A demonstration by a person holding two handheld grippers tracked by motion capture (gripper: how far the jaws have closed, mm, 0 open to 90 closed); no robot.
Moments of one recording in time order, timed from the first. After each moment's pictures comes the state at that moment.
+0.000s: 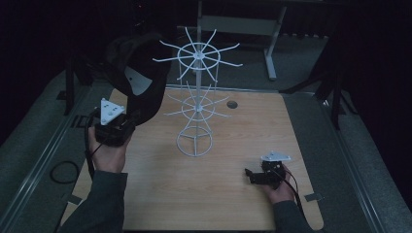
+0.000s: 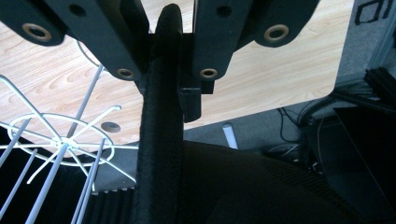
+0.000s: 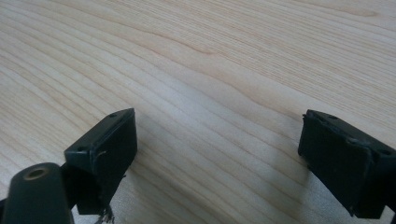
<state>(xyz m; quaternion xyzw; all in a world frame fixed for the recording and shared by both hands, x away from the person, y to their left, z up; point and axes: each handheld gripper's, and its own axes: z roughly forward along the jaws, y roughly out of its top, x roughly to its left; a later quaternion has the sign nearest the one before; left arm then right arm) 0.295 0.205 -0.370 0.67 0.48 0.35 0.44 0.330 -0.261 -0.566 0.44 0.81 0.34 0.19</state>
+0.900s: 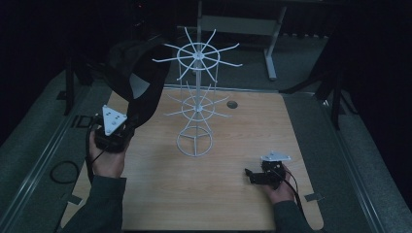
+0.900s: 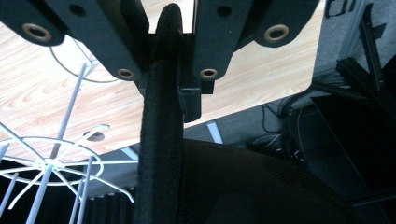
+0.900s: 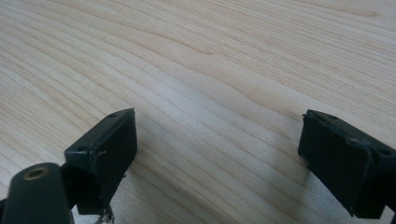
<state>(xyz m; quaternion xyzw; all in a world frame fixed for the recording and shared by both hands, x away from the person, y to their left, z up) 0.286 0.203 -0.384 0.68 0.46 0.39 0.42 0.330 -0.261 -0.566 0.44 0.81 0.34 0.19</state>
